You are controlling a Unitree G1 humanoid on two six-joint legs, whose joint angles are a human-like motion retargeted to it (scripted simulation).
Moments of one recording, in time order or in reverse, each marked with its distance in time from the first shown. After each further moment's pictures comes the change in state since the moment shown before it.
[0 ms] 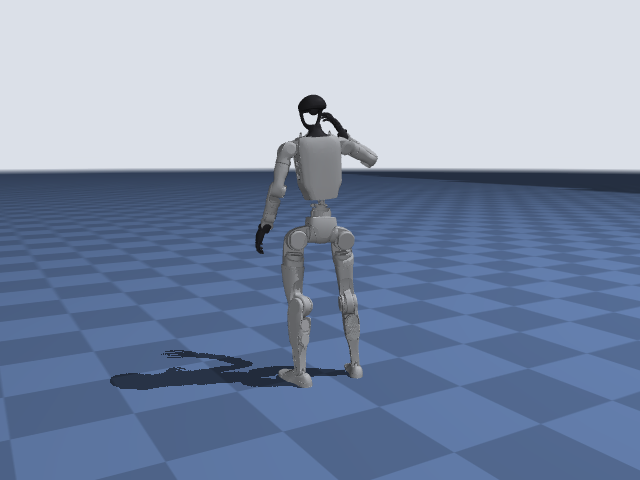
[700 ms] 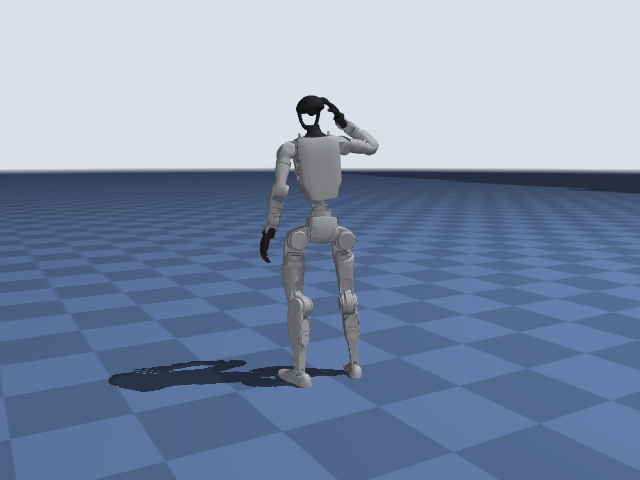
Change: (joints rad) left arm 0.135 -0.011 0.028 0.082 -0.072 -0.006 -0.063; right arm -0.189 -0.254 -0.292 -0.430 0.038 -0.138 -0.079; waist 0.003 -0.013 0.015; left_leg -0.004 0.014 0.011 -0.002 0.004 -0.005; right_leg -0.007 0.018 0.007 -0.010 0.010 0.000
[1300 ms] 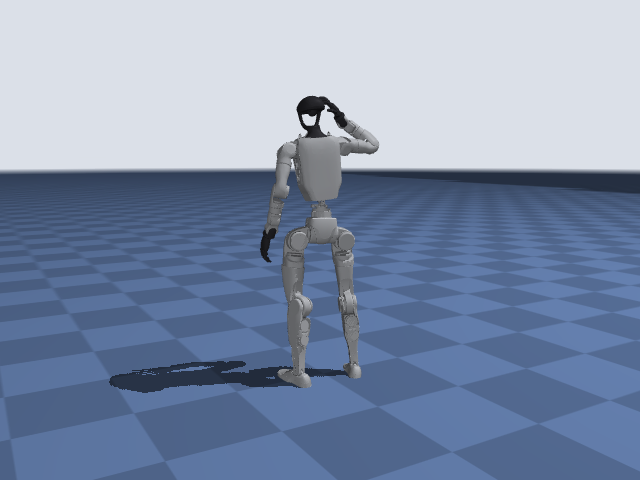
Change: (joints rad) left arm -0.005 -0.012 -0.001 -0.015 -0.021 -0.005 -0.002; right arm 0.003 -0.056 -0.039 0.019 -0.026 0.015 -0.015; waist -0.004 0.006 0.014; left_leg -0.002 -0.005 -0.014 0.000 0.009 0.003; right_leg 0.005 -0.007 -0.012 0.001 0.006 0.000
